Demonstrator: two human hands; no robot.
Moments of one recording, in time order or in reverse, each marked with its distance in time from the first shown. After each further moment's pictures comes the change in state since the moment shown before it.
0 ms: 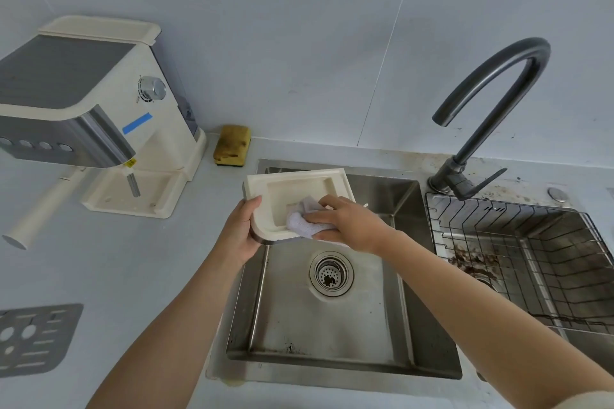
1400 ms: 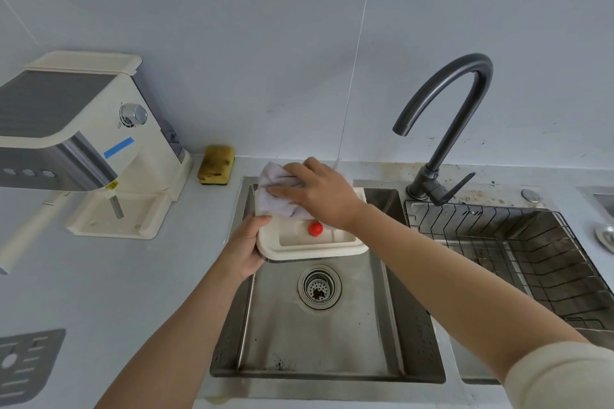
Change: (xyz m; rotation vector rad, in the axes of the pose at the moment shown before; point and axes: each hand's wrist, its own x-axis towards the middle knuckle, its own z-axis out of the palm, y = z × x) left_hand -0.013 -0.005 0.046 0.067 -0.132 -0.040; right_hand 0.024 0.006 -0.036 -0.399 0.729 -0.379
